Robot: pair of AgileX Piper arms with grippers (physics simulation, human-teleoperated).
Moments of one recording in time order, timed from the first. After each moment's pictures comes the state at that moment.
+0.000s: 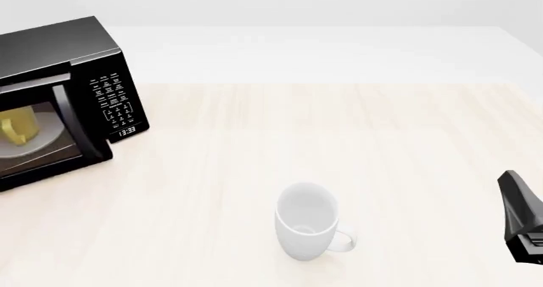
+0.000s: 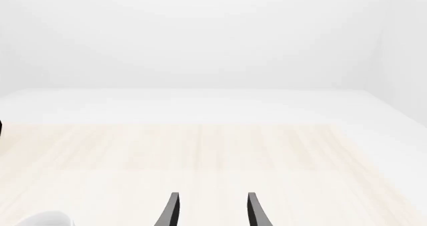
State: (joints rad) left arm 0.68 1.48 -0.70 -0.01 -0.14; right arm 0.00 0.01 0.00 0.00 0.00
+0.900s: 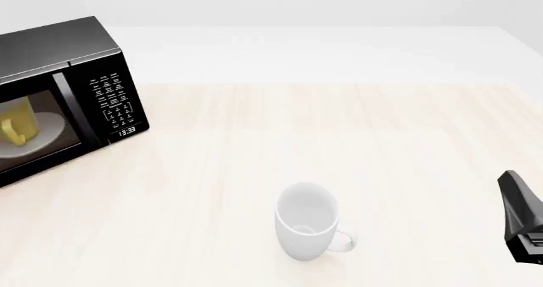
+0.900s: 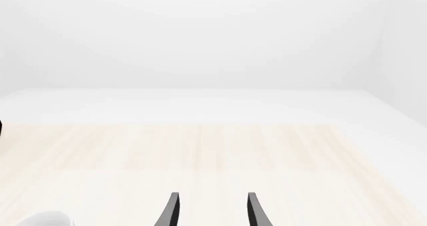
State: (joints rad) left arm 0.66 1.53 -0.76 -0.02 -0.19; right arm 0.00 0.01 0.00 0.00 0.00
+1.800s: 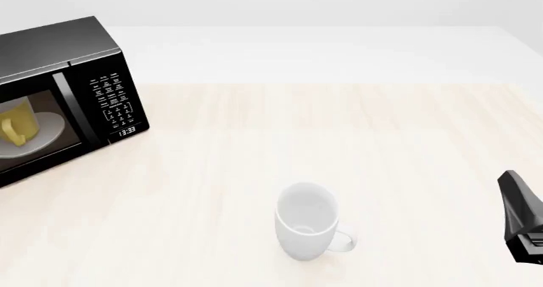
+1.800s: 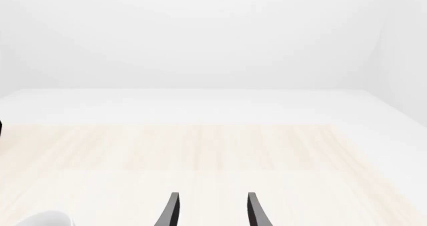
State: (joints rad) left arm 0.62 1.39 -0.68 0.00 -0.23; right arm 0.00 0.01 0.00 0.00 0.00
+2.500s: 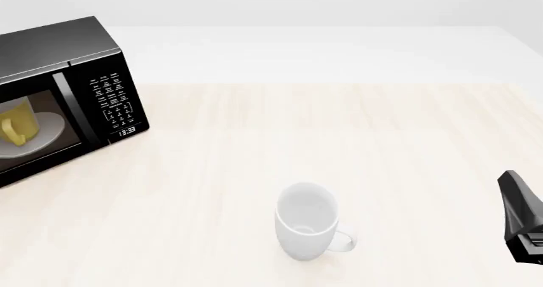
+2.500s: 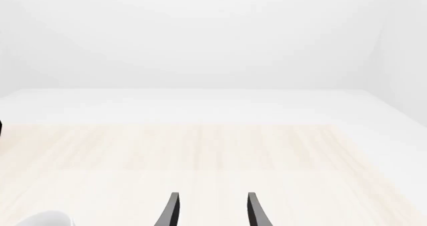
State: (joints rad) left arm 0.57 1.03 -0.67 0.19 -0.19; right arm 0.00 0.01 0.00 0.00 0.00
